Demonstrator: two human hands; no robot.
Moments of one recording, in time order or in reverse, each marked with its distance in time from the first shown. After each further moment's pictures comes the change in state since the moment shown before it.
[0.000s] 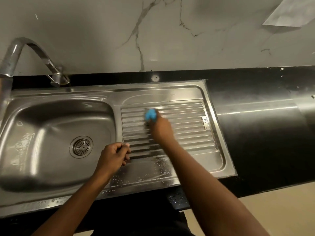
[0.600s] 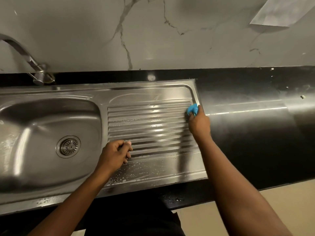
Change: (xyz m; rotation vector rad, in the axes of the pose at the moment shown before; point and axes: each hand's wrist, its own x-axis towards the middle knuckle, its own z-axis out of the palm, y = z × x) left_hand -0.002 0.022 0.051 0.019 -0.030 0.033; right_hand 0.030 0.120 -0.133 0.007 0.282 0.236
